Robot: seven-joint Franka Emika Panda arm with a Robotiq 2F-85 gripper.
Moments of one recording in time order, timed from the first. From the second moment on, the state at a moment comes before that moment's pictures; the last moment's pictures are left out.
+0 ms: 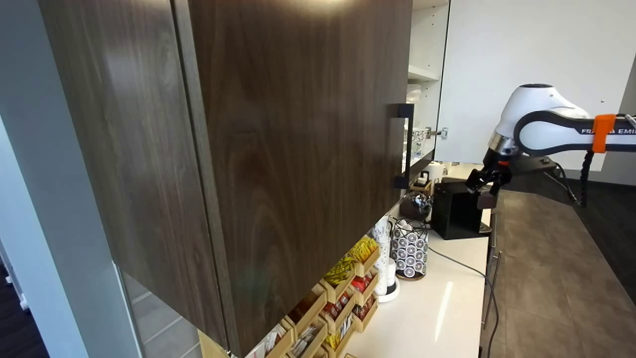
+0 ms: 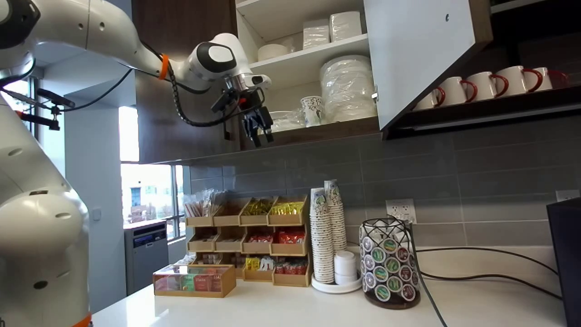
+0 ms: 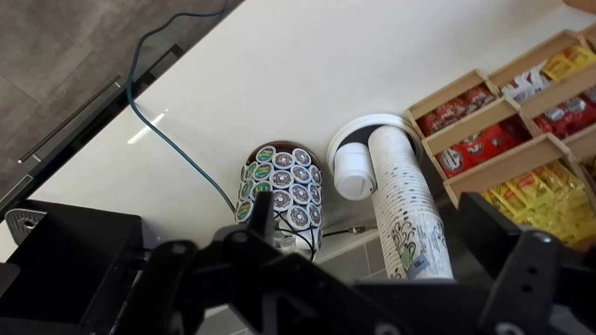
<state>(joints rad) -0.06 -0.48 0.05 -2.09 -0.06 1.93 0.22</state>
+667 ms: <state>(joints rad) -0.10 -0.32 0.03 -1.82 0.05 2.25 0.47</state>
